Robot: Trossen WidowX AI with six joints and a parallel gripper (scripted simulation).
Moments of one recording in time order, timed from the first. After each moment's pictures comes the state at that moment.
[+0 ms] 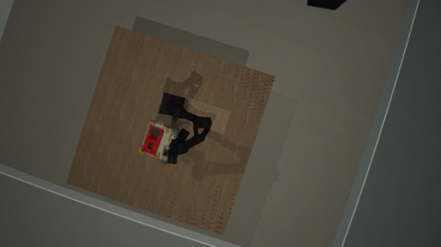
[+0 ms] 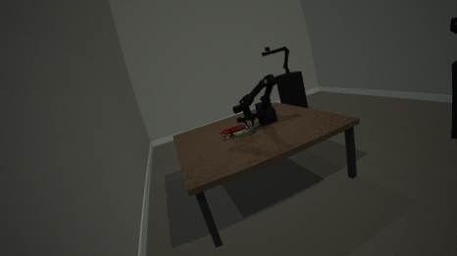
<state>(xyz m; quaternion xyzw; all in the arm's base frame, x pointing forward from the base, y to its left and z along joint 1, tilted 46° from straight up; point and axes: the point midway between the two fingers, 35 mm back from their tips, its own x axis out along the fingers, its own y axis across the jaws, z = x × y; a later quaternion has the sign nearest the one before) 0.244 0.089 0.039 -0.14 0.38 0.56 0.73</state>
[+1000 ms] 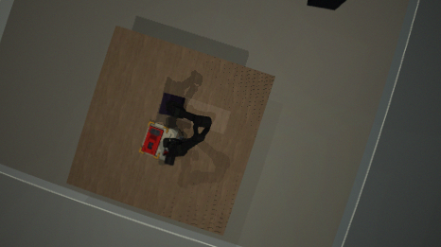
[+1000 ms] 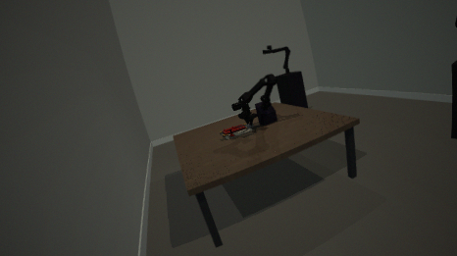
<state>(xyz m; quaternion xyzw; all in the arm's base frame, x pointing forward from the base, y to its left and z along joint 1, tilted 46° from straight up) 0.243 0.073 0.053 0.24 0.60 0.30 0.70</state>
